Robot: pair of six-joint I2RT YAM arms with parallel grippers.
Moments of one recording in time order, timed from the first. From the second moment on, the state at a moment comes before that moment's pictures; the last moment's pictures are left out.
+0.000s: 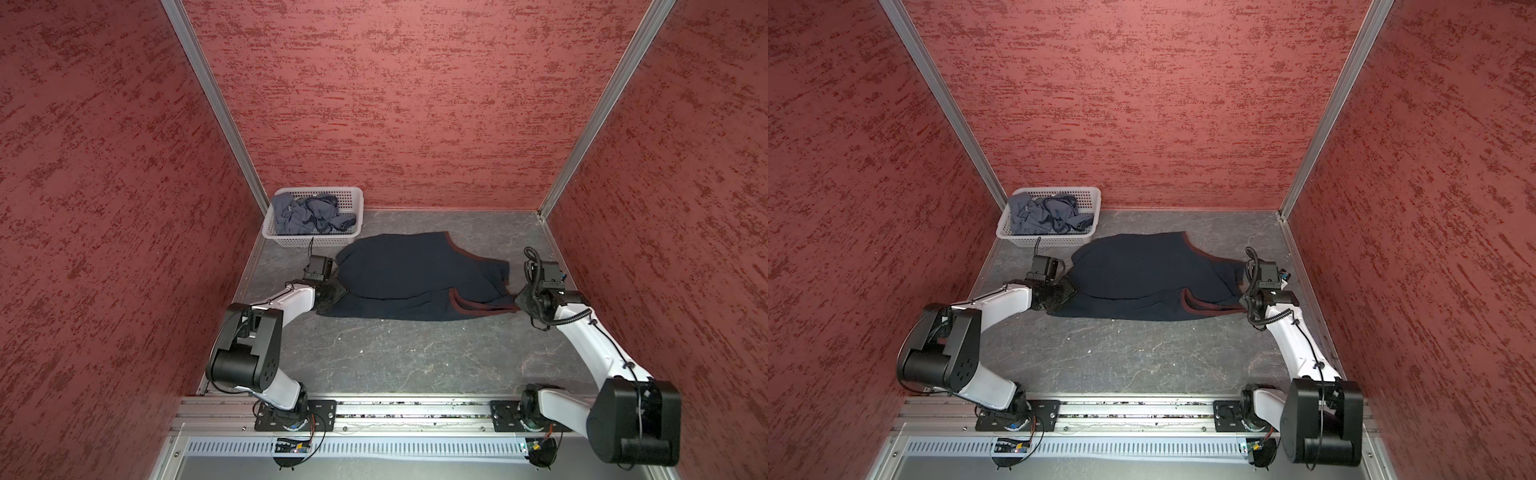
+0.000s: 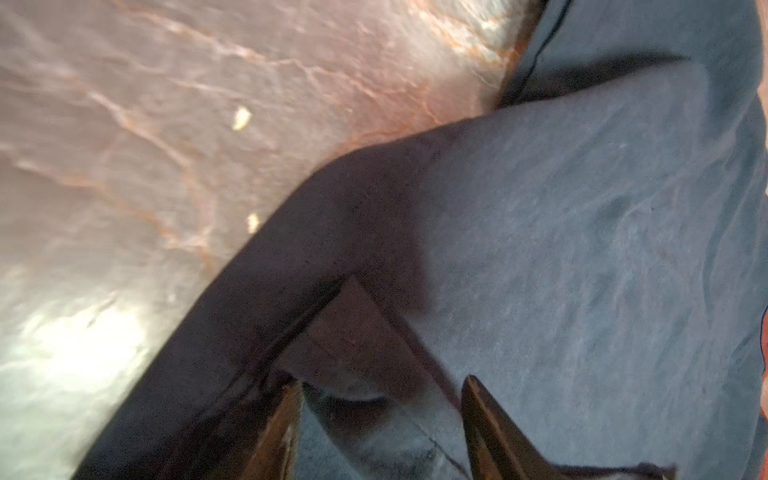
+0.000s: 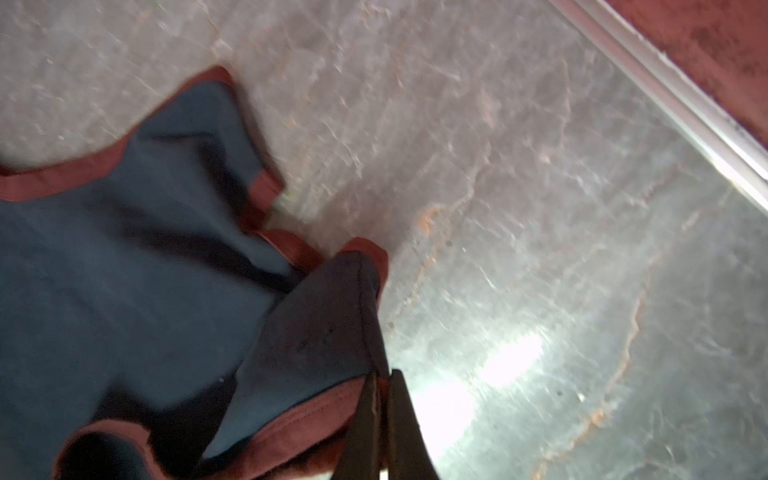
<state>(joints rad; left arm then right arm) -0.15 1.55 0.76 -0.28 0.07 -0.88 -0.06 1.16 0.75 -0.69 0.18 0.70</state>
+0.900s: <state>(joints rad) -0.09 1.39 0.72 -0.37 0.04 -0.88 -0.19 1.19 0.70 -0.68 0.18 0.69</state>
